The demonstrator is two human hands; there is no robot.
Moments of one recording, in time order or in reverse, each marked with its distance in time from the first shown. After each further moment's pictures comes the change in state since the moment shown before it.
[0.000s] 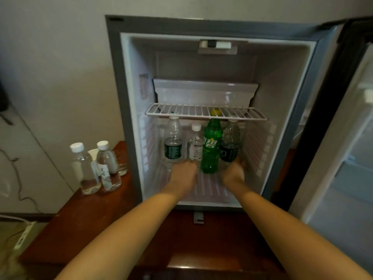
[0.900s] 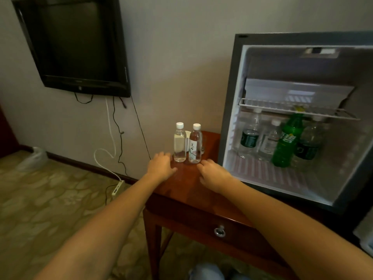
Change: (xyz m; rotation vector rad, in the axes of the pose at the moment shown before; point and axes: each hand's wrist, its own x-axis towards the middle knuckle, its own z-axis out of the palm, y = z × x) left_hand -0.227 -0.217 -0.066 -0.116 -0.055 -0.646; right_hand -0.244 -0.139 0.047 -0.536 -0.650 -1.205
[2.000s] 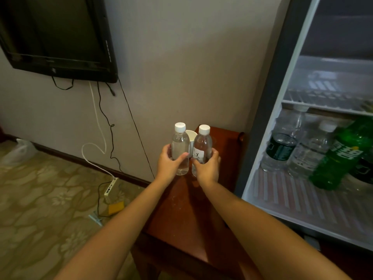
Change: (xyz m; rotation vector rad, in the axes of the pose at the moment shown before) left_hand 0.137 0.000 0.083 -1.127 0.176 -0.180; right_hand 0.172 0.035 0.085 1.137 0.488 0.775
